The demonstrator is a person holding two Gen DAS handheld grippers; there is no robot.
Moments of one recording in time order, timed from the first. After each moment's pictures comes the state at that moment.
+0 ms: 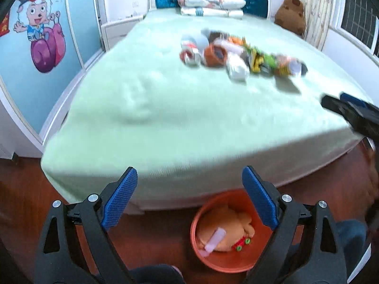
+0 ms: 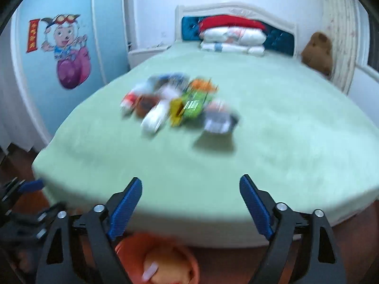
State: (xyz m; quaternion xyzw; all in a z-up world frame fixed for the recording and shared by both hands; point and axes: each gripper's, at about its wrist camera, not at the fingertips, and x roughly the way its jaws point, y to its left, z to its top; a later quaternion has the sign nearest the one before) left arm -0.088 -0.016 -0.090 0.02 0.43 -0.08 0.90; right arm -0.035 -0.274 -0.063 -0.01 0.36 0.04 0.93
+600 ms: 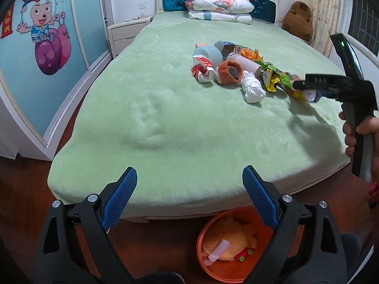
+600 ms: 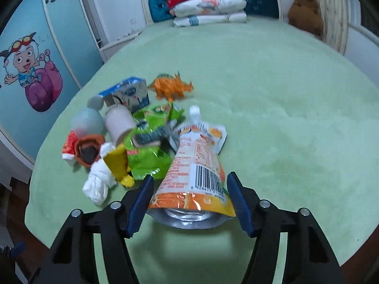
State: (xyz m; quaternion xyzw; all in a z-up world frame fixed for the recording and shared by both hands) left arm -0.058 -0.003 -0.078 0.02 0.43 -0.07 0.90; right arm 0.112 -0.309 -0.089 0.08 0.45 0.01 0.89
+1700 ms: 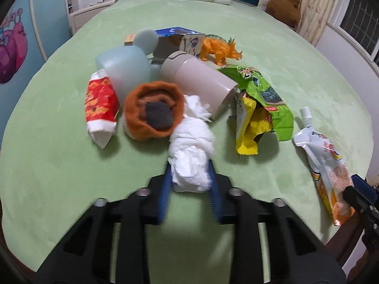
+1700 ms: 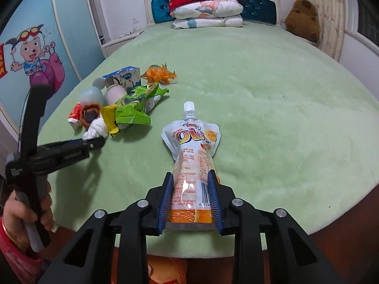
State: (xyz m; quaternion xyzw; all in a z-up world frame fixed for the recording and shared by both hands) left arm 0.100 -0.115 -0.108 0.01 0.48 -0.14 0.86; right arm 0.031 -0.340 -0.084 0.05 0.43 0.00 0.90
